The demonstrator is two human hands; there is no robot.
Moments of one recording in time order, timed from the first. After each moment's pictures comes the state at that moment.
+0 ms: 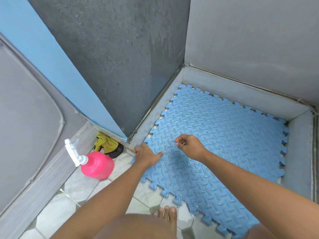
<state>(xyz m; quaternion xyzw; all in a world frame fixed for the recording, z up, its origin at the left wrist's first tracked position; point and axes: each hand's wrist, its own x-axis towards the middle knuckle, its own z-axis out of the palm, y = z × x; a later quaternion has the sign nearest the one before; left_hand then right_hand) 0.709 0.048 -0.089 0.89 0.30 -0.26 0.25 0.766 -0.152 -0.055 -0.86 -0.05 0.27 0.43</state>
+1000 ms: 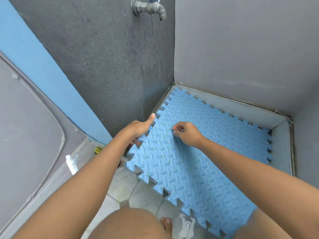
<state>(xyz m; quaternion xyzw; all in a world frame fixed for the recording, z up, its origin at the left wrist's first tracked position) 0.773 0.068 0.140 0.87 0.26 -0.28 0.31 0.804 -0.152 0.068 -0.88 -0.08 0.18 0.44</state>
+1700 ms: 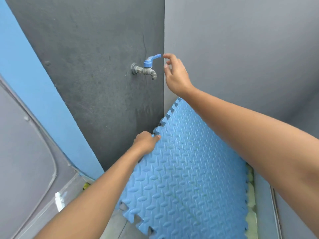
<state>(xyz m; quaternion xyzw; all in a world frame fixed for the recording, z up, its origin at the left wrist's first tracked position) 0.820 0.003 0.200 0.91 0.16 -0.13 0.37 0.957 -0.128 0.327 -0.86 -0.19 -0.18 0.44</state>
